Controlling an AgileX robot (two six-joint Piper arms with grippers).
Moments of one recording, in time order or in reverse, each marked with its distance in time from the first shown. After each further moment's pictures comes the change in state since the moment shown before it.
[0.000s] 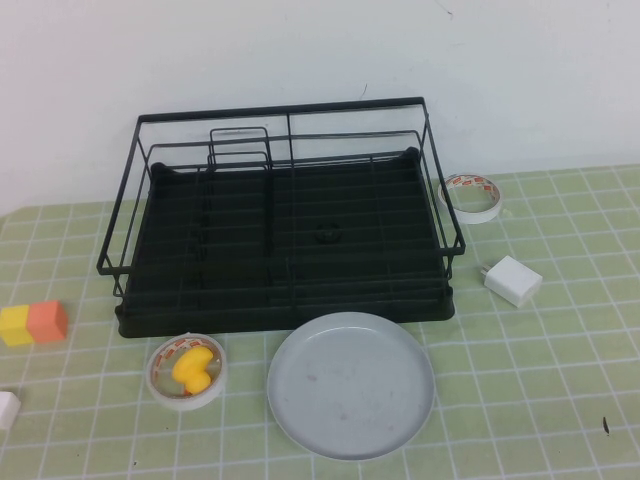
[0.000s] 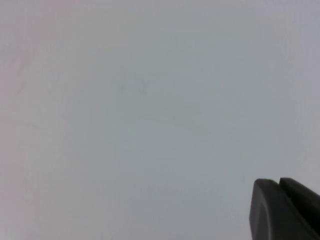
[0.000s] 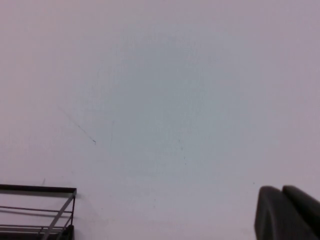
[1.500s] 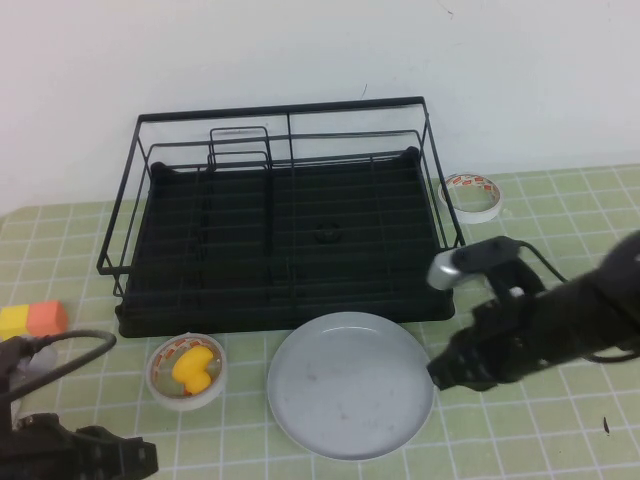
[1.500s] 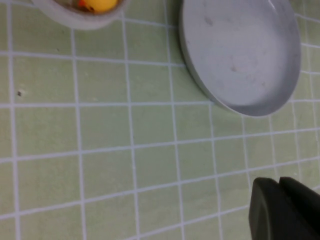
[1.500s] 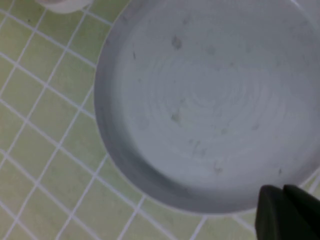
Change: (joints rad) right arm 0.416 1.785 -0.963 0.972 0.723 -0.872; left arm 0.000 0.994 -0.467 -0.628 1.091 0.459
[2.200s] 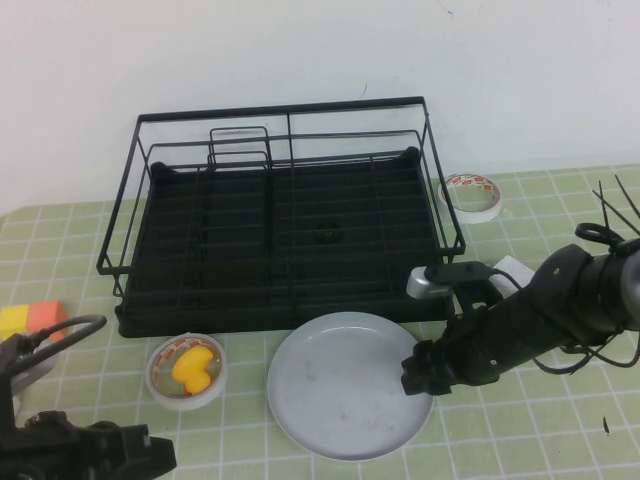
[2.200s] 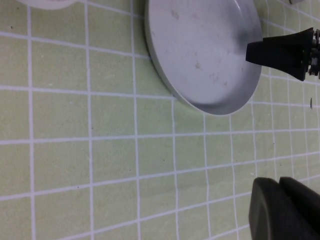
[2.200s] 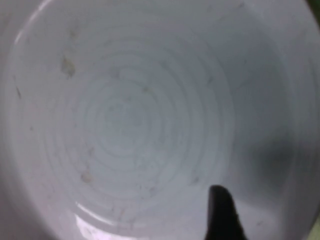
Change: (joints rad) right arm 0.007 0.314 -0.177 -0.029 -0.082 0.165; left arm 0.000 0.000 0.000 -0.116 0.054 -0.014
